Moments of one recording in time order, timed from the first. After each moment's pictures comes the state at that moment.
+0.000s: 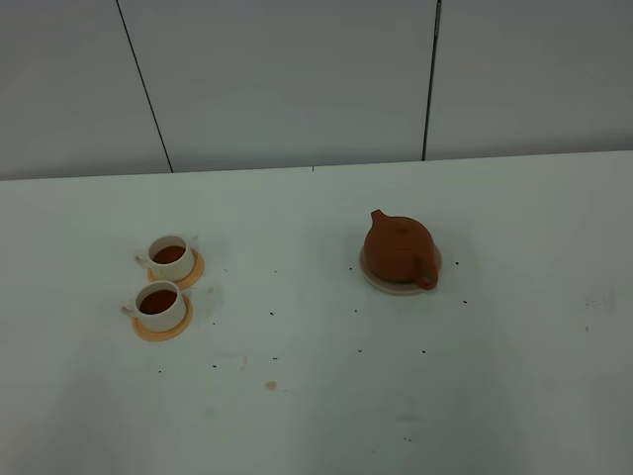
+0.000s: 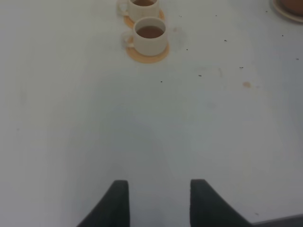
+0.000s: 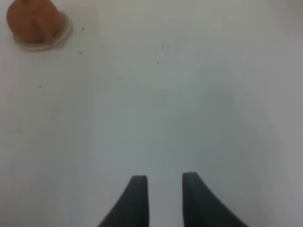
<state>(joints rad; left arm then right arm) -0.09 0.10 -0.51 0.00 1.04 0.03 -0.08 -0.01 -0.52 0.15 1.16 -0.10</state>
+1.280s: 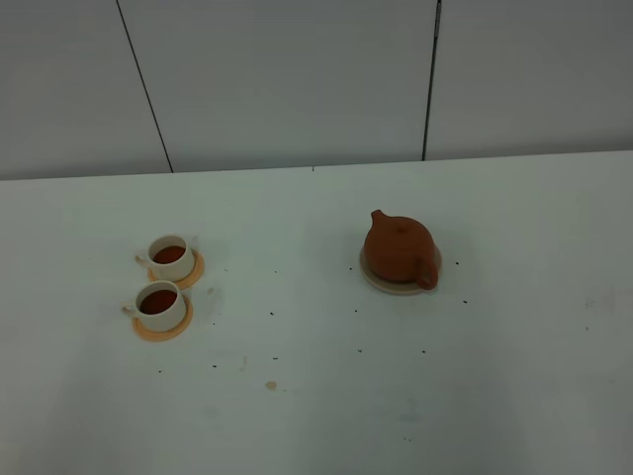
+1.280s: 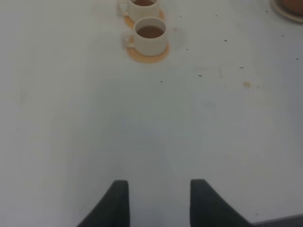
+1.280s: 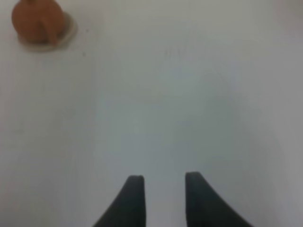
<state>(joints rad) -0.09 0.10 -0.51 0.00 1.04 0.03 -0.05 -0.01 -0.52 0.14 1.13 -0.09</state>
